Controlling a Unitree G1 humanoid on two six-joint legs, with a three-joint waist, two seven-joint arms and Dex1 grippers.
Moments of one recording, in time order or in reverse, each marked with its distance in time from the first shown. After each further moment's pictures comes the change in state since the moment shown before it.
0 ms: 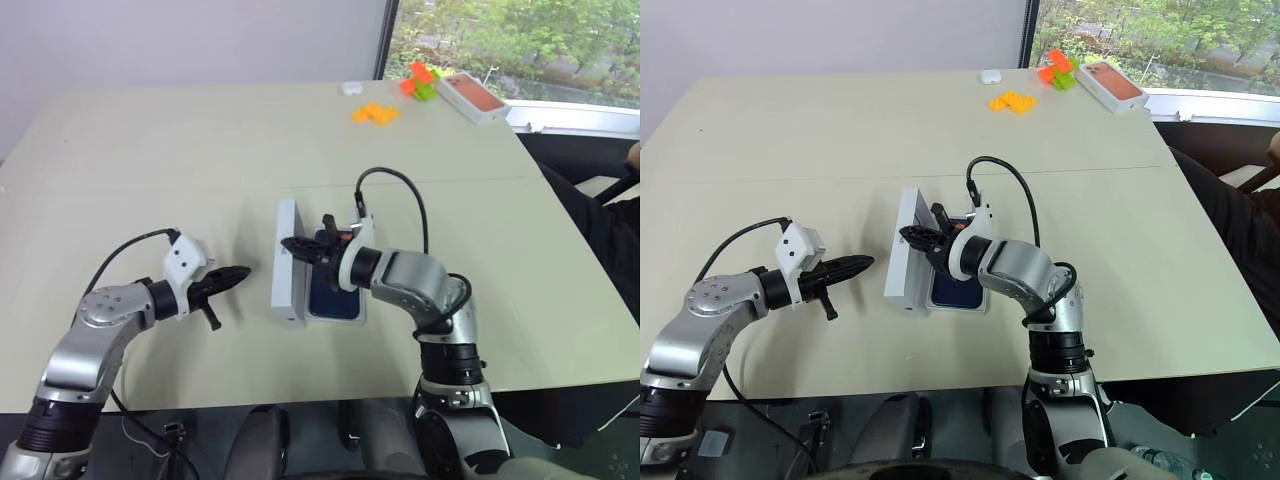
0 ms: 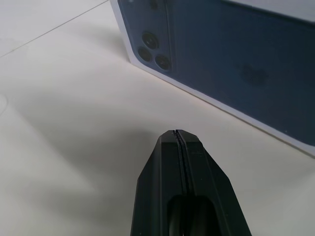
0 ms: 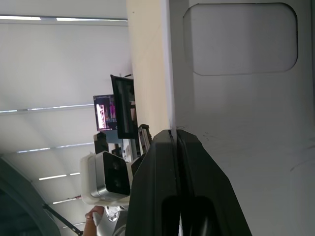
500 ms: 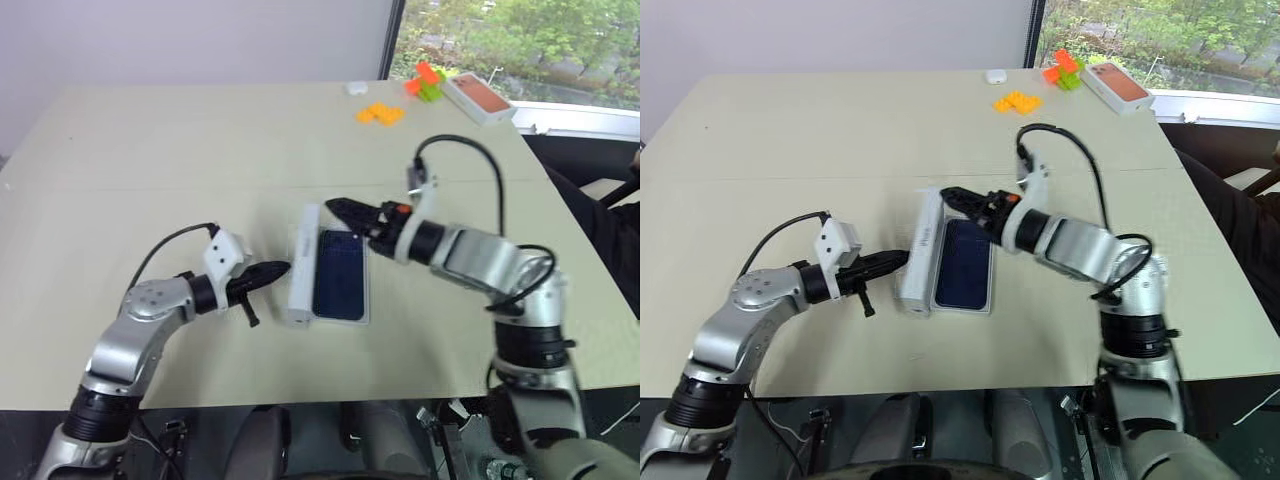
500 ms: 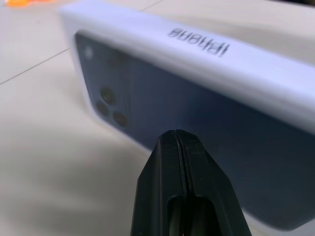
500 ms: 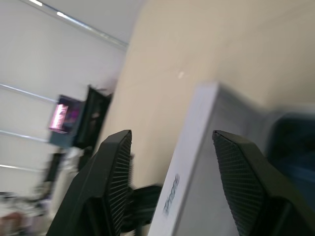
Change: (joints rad) left arm -0.093 -0.151 -0.137 -0.072 0.003 0.032 0.048; right arm -0.080 -0.554 -0.020 -0.151 -0.225 0.082 0.460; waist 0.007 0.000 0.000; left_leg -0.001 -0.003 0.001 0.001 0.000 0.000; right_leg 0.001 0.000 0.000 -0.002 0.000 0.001
